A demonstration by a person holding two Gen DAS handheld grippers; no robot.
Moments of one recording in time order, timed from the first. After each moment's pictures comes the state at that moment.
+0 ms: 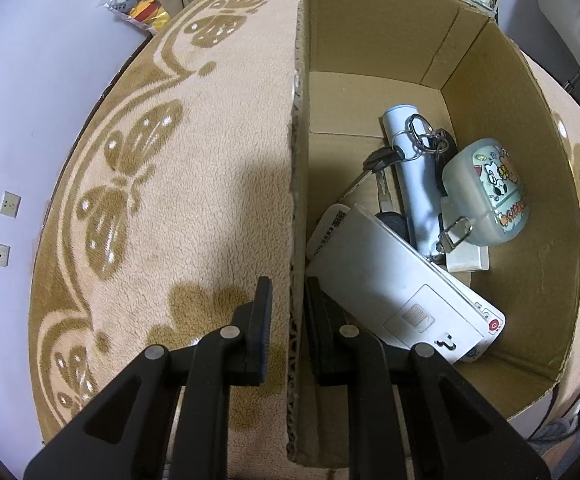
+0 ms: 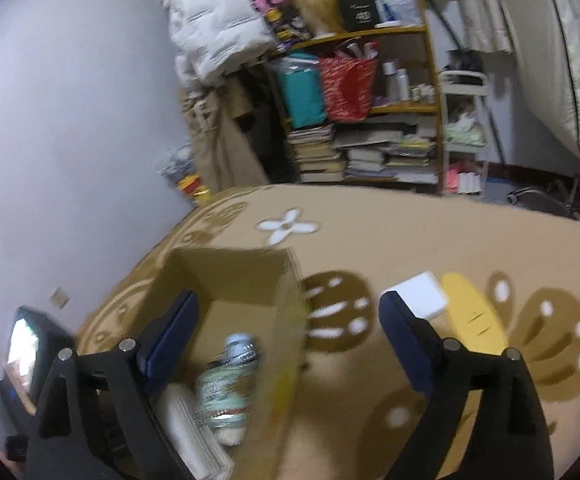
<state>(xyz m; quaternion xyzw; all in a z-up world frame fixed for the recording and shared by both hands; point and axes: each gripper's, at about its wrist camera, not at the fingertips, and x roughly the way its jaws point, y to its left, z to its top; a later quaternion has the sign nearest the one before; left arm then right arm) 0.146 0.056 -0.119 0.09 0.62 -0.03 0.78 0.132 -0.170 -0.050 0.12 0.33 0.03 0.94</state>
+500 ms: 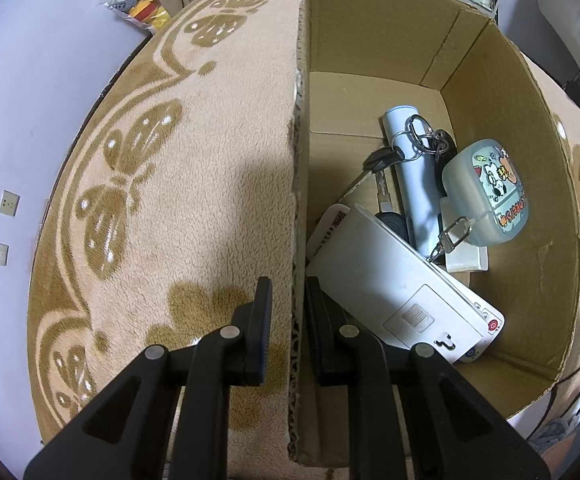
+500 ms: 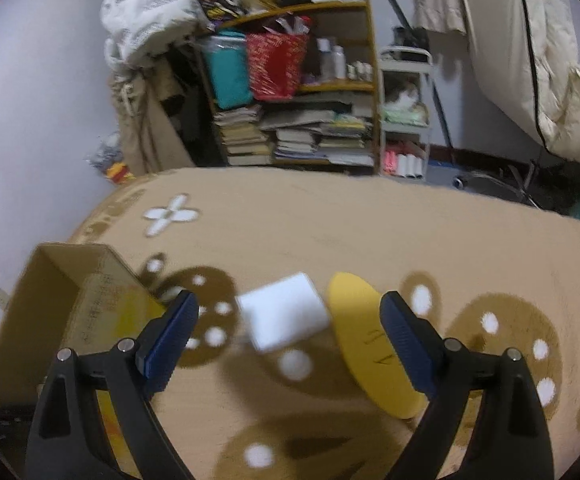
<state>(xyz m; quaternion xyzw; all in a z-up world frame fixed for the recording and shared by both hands) 0.146 0.057 -0.120 0.09 0.62 -0.03 0.78 0.167 -0.262 -0.105 0.10 0.38 -0.06 0.92</state>
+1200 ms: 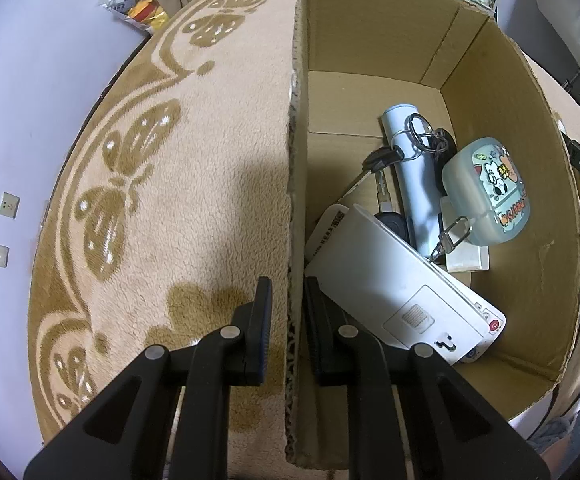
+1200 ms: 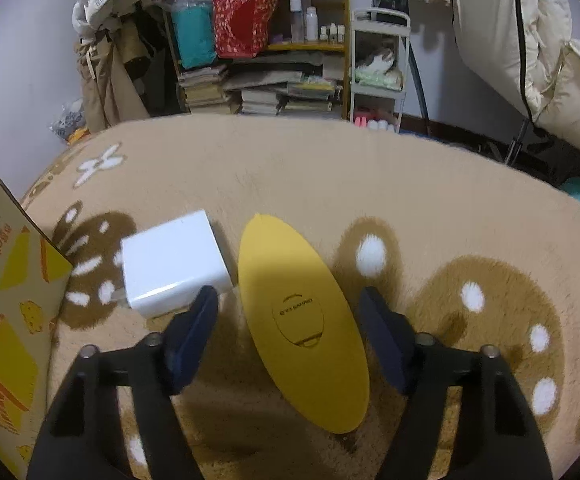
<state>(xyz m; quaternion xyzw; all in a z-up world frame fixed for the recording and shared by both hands) 0.147 0.057 -0.121 0.10 0.62 -0.03 0.78 0.173 -0.304 -0.166 0.07 0.43 -0.10 0.89</state>
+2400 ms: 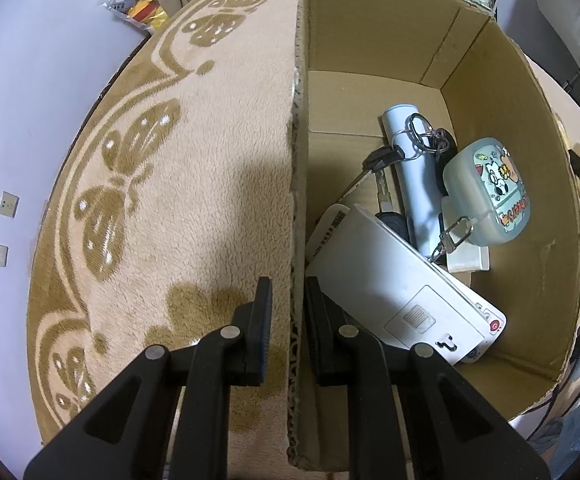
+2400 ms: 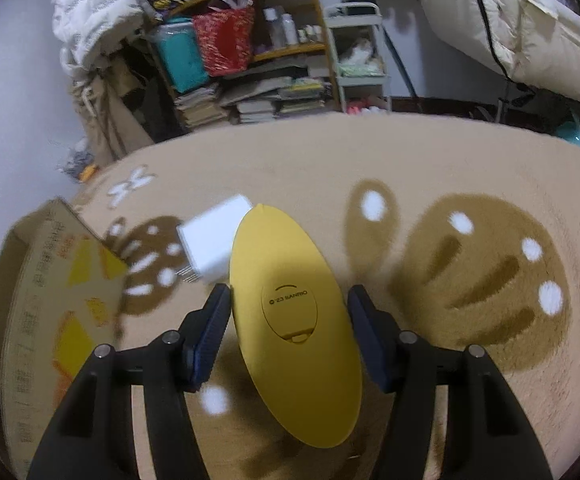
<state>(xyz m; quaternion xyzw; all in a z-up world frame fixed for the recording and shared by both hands) 0.147 0.057 -0.122 0.09 0.62 -0.03 0.78 0.122 -0.278 -0.136 0.16 0.40 -0.10 0.90</state>
